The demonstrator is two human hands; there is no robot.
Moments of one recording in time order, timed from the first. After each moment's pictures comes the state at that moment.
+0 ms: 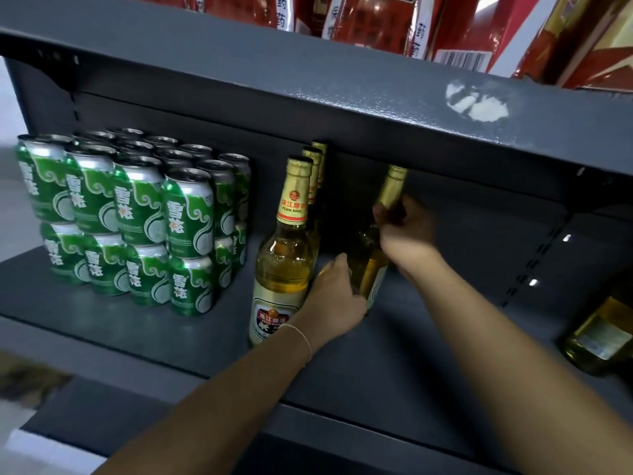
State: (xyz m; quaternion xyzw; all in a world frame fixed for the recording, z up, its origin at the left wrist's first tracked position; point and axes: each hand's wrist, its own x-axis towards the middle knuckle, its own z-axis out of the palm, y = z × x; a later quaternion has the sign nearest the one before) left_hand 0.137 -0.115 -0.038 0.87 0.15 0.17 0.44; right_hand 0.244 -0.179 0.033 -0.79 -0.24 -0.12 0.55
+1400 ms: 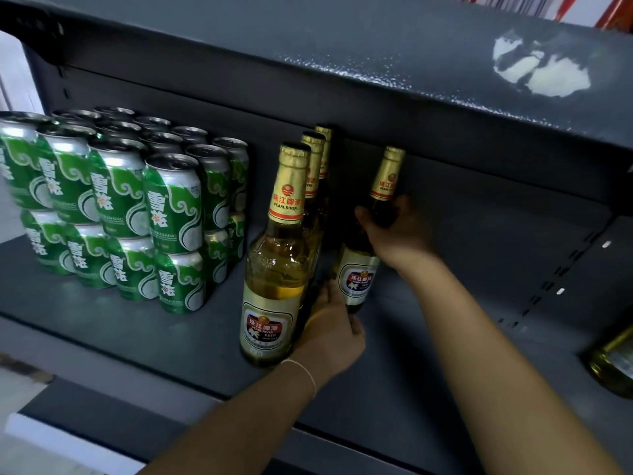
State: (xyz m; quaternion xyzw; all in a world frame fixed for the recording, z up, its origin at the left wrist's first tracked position) left_hand 0.169 -0.120 -0.106 0.89 0.24 0.13 0.36; right_hand 0.277 -0.160 0.015 -0.86 -0.26 -0.06 0.43
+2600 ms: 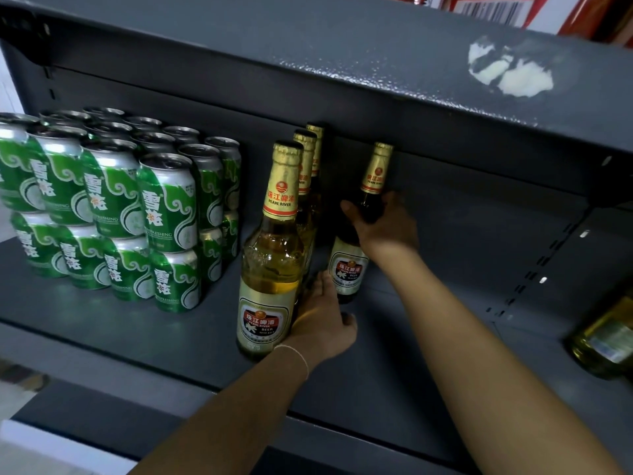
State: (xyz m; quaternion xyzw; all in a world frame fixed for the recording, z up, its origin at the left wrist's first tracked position) left_hand 0.175 -0.107 -0.114 0.91 0.22 0.11 0.32; right_hand 0.265 -0.158 0.016 -0.88 -0.23 -0.09 0.40
